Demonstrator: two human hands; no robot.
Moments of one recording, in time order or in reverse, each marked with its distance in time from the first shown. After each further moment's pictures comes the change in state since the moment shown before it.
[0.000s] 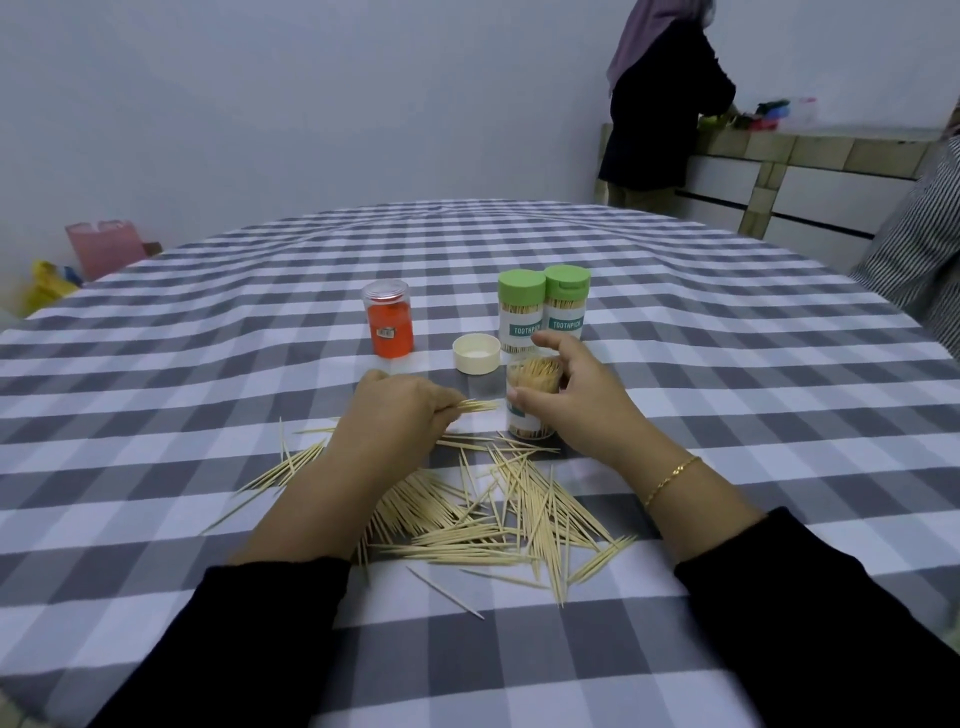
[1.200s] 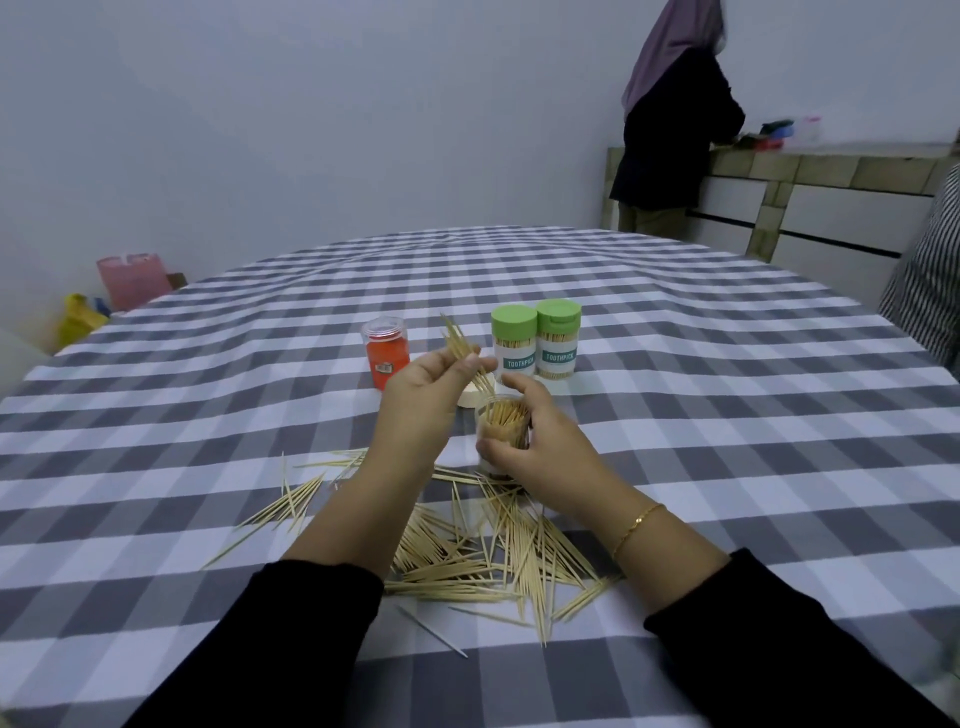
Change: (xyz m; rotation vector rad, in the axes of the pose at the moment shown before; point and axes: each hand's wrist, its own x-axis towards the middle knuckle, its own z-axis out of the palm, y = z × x) left_hand 0.025 0.042 -0.011 -1.420 0.275 -0.353; right_hand -0.010 -0.005 0.013 -0.035 -0.074 -0.098
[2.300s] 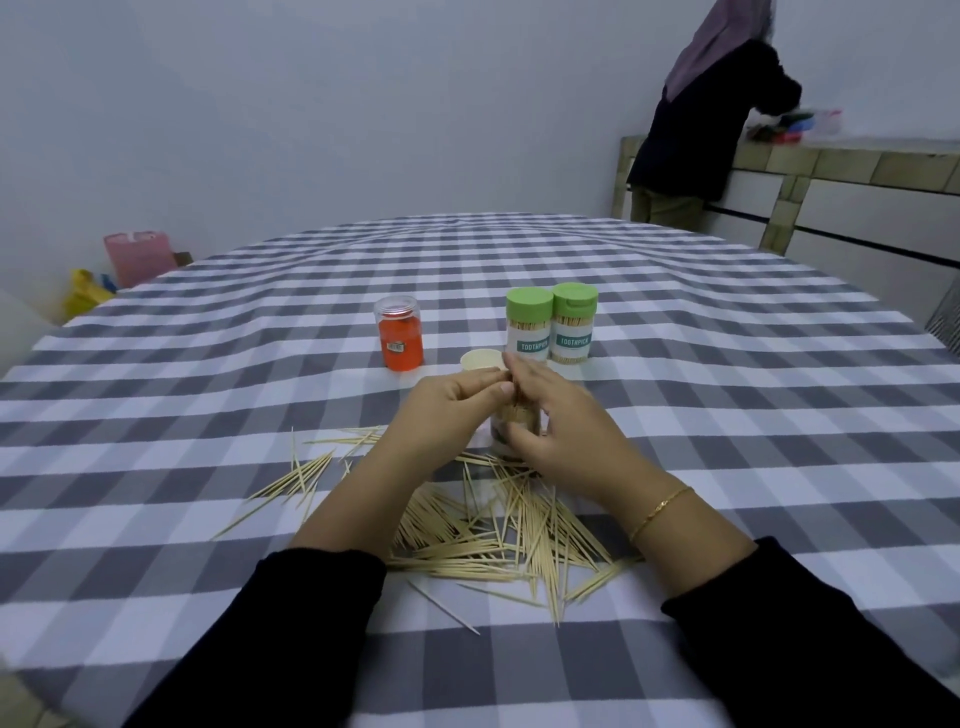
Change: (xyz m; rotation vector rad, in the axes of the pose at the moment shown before) left_hand -0.005 -0.016 -0.016 0.395 -0.243 -0.009; right_hand 0.003 0.003 -0.007 -0.313 -0.025 -0.226
